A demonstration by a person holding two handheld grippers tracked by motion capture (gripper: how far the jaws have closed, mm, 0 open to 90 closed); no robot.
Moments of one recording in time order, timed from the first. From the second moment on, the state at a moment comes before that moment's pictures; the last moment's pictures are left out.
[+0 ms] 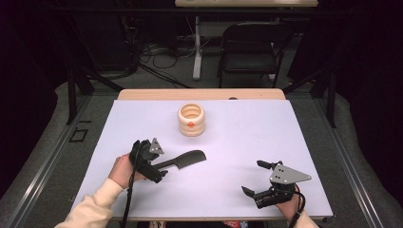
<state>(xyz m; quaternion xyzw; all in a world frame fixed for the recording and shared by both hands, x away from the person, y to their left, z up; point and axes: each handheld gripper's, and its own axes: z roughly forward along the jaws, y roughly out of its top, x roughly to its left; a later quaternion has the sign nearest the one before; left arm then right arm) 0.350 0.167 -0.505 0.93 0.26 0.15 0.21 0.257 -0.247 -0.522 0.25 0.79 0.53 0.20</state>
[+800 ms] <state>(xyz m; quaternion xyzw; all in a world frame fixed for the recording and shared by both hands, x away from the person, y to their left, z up) 0.374 0.131 -0.518 0.96 0.23 0.12 0.12 0.259 -0.246 -0.524 0.26 0.79 0.52 0.20</state>
